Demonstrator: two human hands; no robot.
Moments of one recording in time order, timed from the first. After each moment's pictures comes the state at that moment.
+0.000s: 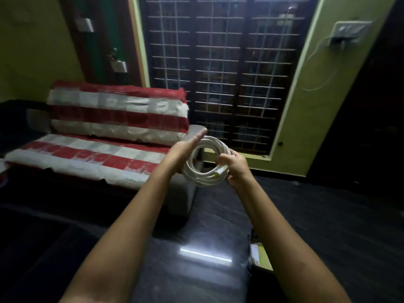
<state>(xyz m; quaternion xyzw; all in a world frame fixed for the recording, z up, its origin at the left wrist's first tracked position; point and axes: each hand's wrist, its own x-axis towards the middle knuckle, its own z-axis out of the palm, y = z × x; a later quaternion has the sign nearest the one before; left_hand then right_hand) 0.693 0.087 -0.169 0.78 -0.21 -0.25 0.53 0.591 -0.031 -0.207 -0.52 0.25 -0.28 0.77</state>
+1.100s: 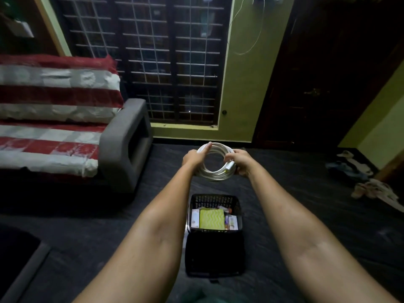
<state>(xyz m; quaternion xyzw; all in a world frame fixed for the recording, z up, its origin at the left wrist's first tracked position) 0.449 -0.226 -0.316 0.83 -0.20 -0.32 0.41 0.329 -0.337 -0.311 -0.63 0.44 -0.13 0.62</state>
